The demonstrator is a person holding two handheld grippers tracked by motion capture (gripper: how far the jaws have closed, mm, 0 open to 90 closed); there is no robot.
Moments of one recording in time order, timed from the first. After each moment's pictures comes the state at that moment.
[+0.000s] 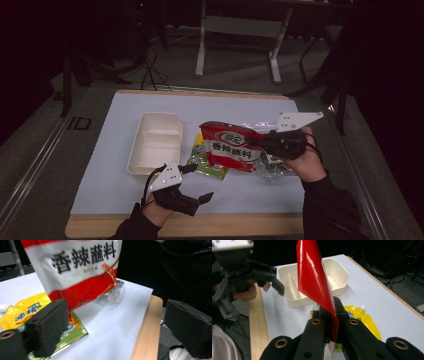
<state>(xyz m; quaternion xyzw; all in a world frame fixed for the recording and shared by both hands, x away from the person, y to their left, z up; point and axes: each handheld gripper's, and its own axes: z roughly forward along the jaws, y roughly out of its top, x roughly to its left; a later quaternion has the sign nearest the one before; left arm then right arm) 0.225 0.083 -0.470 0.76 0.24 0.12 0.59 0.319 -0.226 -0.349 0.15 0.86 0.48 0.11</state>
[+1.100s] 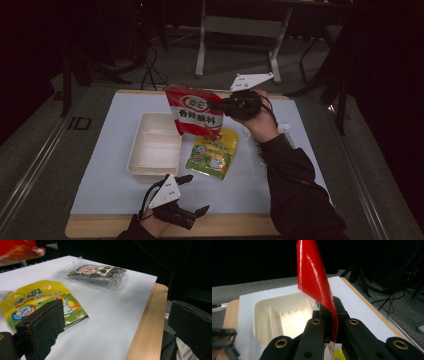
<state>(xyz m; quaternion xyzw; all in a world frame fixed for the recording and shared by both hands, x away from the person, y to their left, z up) 0.208 0.088 -0.504 0.77 0.24 0.14 0.58 0.404 -0.129 -0.332 0.13 0.84 0.51 0.11</state>
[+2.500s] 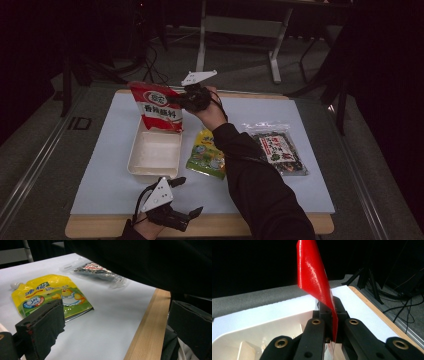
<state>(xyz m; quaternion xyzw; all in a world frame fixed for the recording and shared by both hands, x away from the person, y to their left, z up) 0.200 0.101 -0.510 0.76 0.26 0.14 0.57 0.468 -0.014 -0.395 0.14 0.83 0.53 0.08</state>
